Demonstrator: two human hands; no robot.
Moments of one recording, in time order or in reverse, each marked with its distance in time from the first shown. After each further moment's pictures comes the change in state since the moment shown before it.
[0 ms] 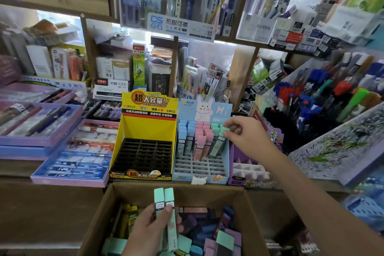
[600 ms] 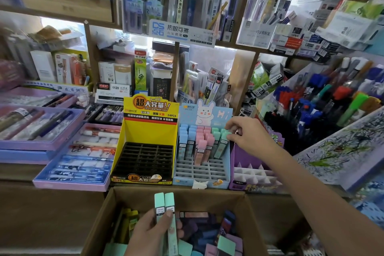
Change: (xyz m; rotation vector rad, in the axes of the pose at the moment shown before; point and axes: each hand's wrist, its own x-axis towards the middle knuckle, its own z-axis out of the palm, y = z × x) left_hand -0.006 0.007 0.000 -0.077 -0.055 0.050; right_hand 0.020 0.010 -0.009 -0.180 -0.059 -0.074
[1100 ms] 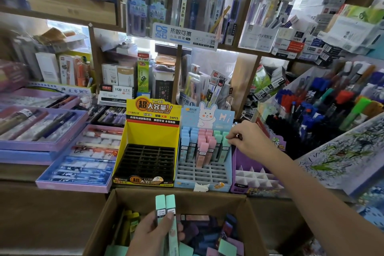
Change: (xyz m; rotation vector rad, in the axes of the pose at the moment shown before) left_hand 0.004 -0.003 0.001 0.026 0.086 -0.021; right_hand 0.004 0.003 0.005 -0.130 -0.047 -0.077
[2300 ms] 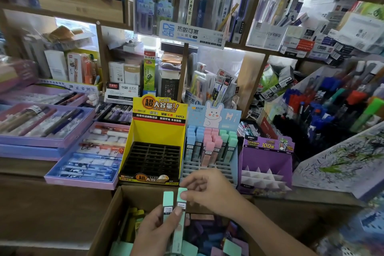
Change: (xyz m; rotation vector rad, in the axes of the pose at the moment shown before) left_hand 0.004 -0.005 -0.001 -0.020 -0.042 0.060; right_hand -0.074 -0.102 0.080 0.798 -0.325 0.057
